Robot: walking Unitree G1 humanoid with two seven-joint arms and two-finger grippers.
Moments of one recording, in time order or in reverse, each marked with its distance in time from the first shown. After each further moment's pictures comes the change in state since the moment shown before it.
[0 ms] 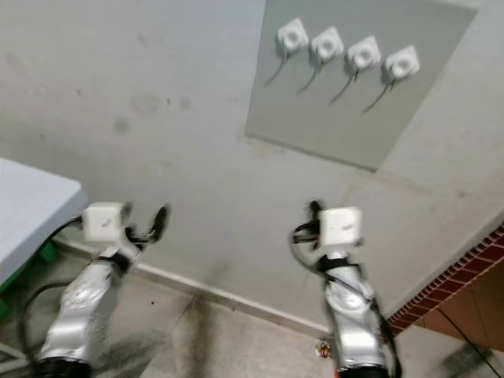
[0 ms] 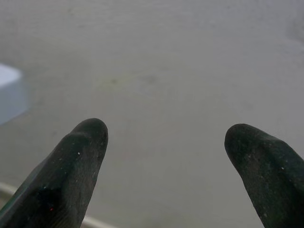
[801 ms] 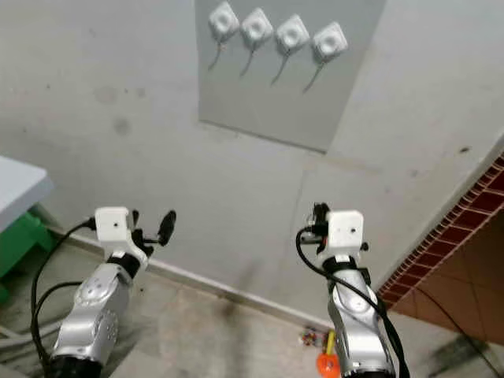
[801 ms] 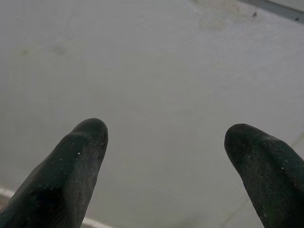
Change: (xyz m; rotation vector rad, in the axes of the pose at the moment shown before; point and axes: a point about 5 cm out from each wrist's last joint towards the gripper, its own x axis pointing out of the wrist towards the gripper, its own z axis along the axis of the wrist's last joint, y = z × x) left arm 0.009 -0.017 0.000 -0.033 0.043 -0.028; right arm -0.008 -0.013 -0.006 -0.005 0.026 -0.070
